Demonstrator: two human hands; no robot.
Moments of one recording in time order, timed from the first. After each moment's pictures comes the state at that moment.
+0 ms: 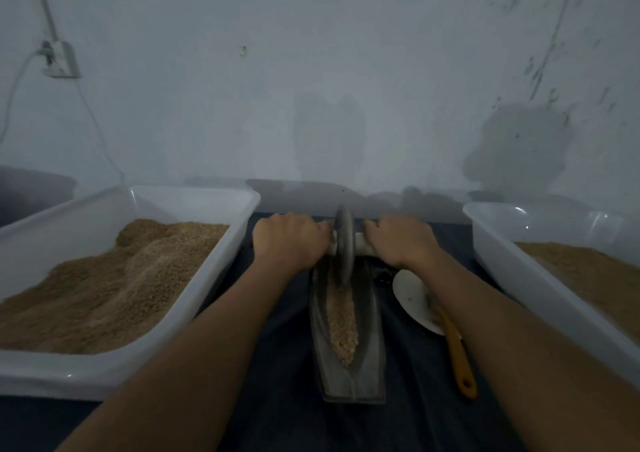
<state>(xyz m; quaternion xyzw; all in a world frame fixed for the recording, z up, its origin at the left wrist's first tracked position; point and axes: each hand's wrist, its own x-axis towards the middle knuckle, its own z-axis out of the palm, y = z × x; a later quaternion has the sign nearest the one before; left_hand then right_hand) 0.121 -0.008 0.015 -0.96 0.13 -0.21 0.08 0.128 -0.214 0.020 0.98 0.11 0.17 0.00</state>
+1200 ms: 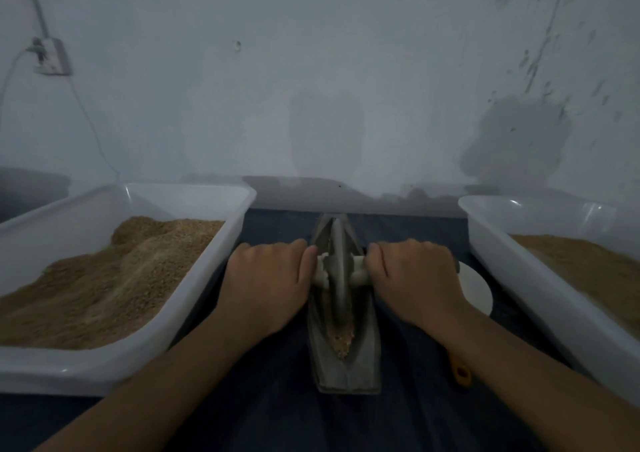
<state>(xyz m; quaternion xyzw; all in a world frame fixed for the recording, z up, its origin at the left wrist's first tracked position) 0.040 0.016 -0.013 -0.92 0.19 -0.33 0.05 0.033 -0.212 -0.002 0.92 0.17 0.36 0.07</state>
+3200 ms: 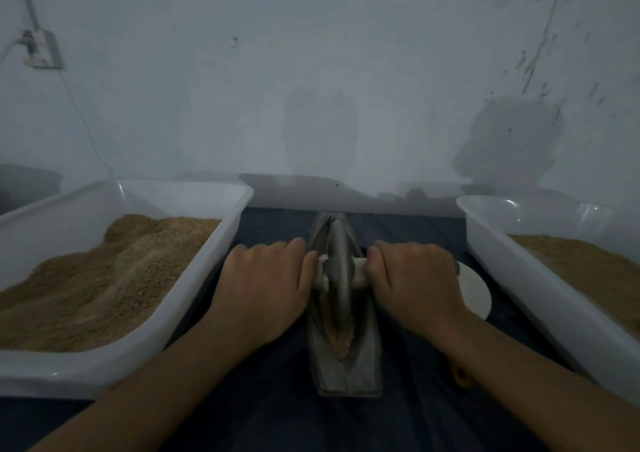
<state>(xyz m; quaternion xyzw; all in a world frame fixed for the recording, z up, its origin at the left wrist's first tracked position) 0.032 0.017 -0.010 -0.92 0.19 -0.33 0.01 0.033 -0.214 -0.009 0.91 0.17 0.39 -0.03</state>
